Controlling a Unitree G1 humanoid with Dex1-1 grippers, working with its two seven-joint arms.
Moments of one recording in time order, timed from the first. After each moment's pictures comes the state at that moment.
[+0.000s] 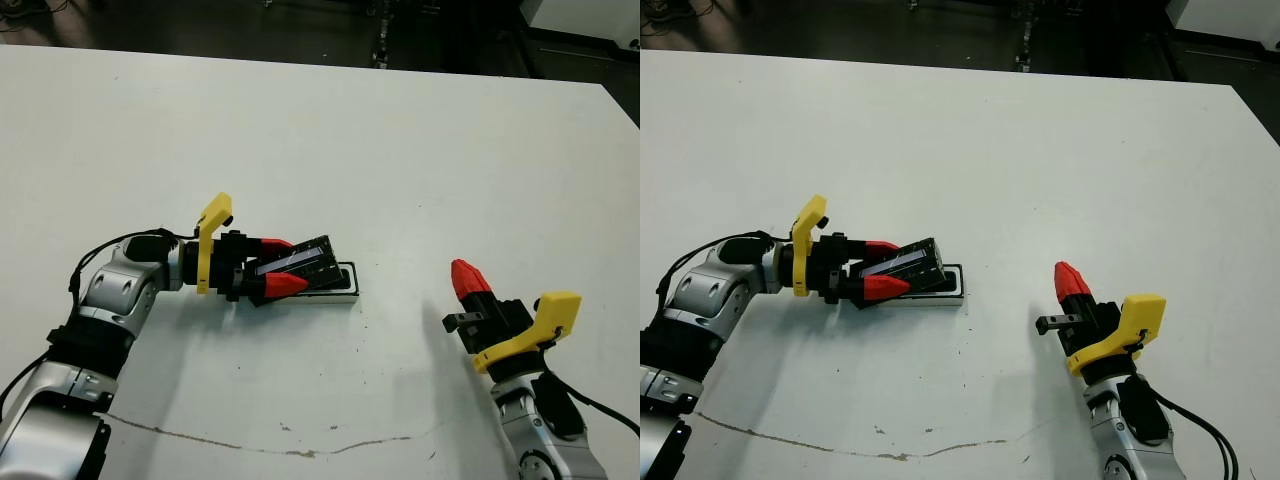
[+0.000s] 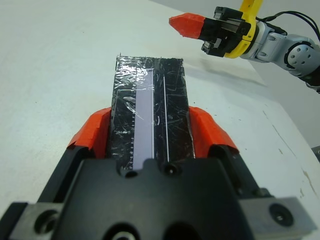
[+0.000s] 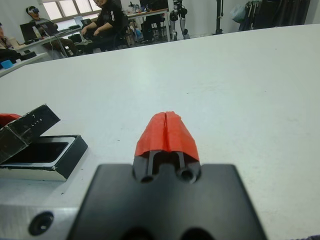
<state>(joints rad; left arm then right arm) -0.51 0.47 -0.20 0.38 -0.37 0.28 -1.30 0.23 -0.13 -0.06 -0.37 0.36 0.17 0.24</state>
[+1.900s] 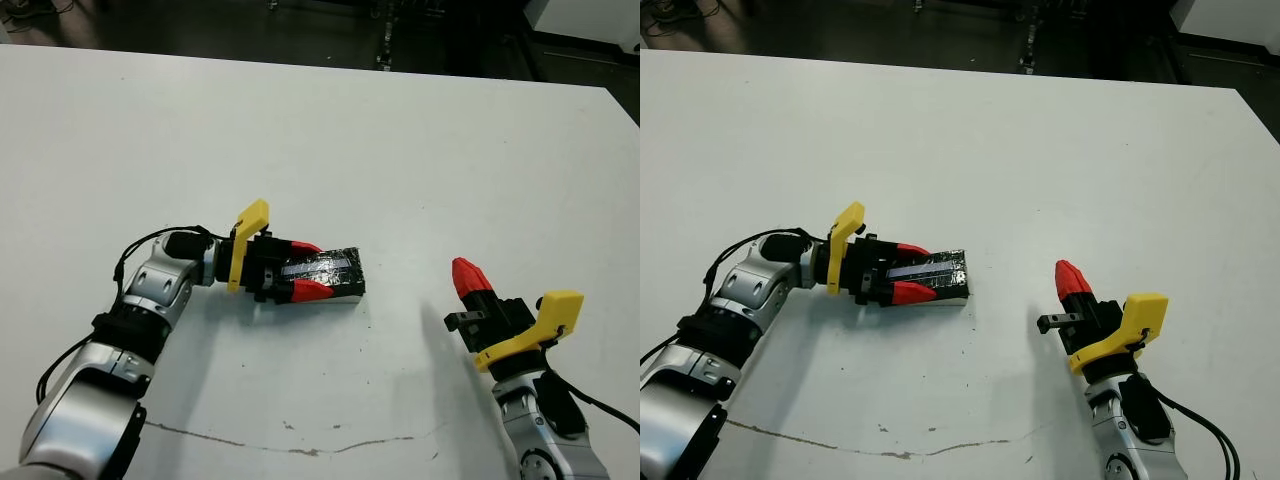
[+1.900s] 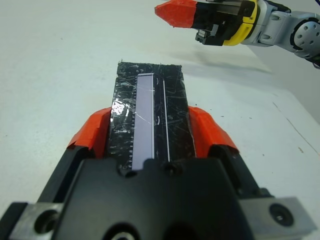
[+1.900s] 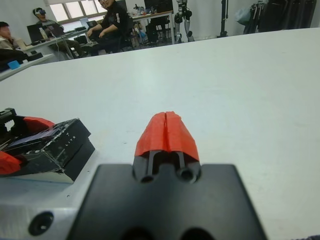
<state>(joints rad) -0.63 0.34 -0.27 0.59 -0.26 0.13 -1.34 0.23 -0.14 -0.07 -0.37 0.37 0.17 0.25</state>
